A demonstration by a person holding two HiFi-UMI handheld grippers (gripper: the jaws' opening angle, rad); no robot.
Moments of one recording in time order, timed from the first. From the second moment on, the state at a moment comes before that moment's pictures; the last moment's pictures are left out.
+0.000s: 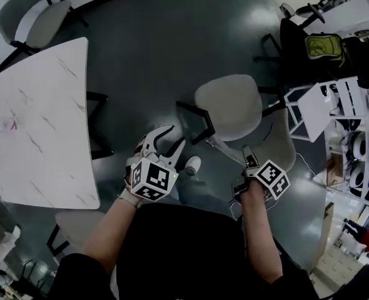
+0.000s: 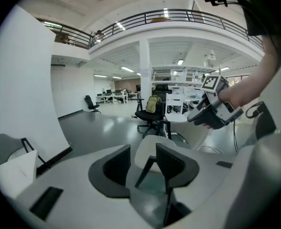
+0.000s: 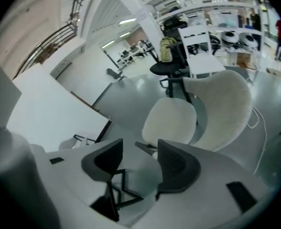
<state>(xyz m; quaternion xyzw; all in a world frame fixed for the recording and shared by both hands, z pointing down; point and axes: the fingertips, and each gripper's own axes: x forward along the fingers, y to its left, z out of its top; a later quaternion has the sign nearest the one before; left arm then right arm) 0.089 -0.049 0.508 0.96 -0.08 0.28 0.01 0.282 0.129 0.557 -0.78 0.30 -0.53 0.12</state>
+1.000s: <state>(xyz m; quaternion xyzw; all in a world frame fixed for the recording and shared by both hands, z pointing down) -0.150 -0.090 0.249 0.92 -0.38 0.07 -0.05 -0.030 -0.096 0.263 -0.56 0.83 -0.04 -0.04</state>
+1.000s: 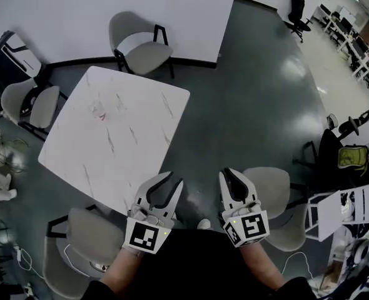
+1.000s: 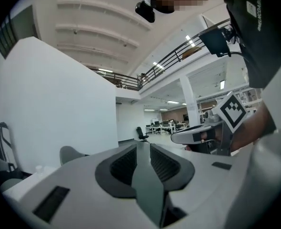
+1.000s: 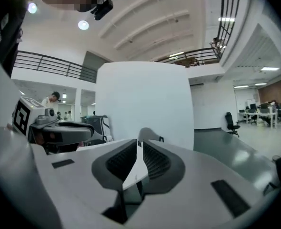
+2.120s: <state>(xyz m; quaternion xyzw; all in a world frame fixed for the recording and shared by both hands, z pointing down) -0.245 -0.058 0.233 0.86 -0.52 0.01 0.00 -0.153 -0.080 0.230 -0.41 0.91 0.03 -0.04</state>
